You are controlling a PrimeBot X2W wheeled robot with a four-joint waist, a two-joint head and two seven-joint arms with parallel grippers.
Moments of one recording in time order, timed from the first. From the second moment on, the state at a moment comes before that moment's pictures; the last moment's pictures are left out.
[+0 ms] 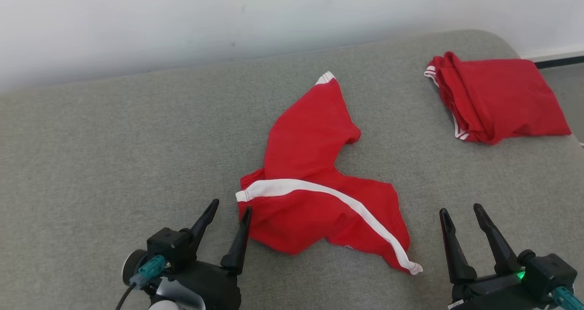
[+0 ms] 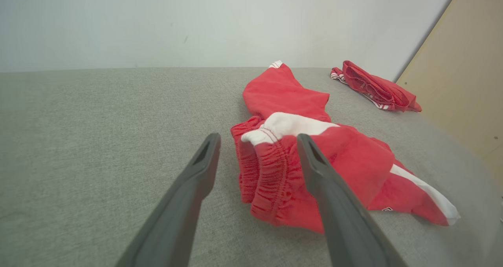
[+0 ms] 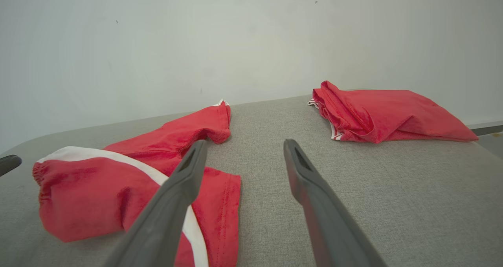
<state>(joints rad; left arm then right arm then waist) -0.25 0.08 -0.28 0.33 -0.30 -0.13 -0.20 -0.02 -0.23 0.14 0.11 0.36 0.13 -0.26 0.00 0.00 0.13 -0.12</state>
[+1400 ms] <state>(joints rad) -0.24 0.19 -0.48 0.22 -0.34 -0.10 -0.25 -0.02 -0.21 0.12 0.13 0.36 0.13 -0.26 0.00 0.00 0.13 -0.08</state>
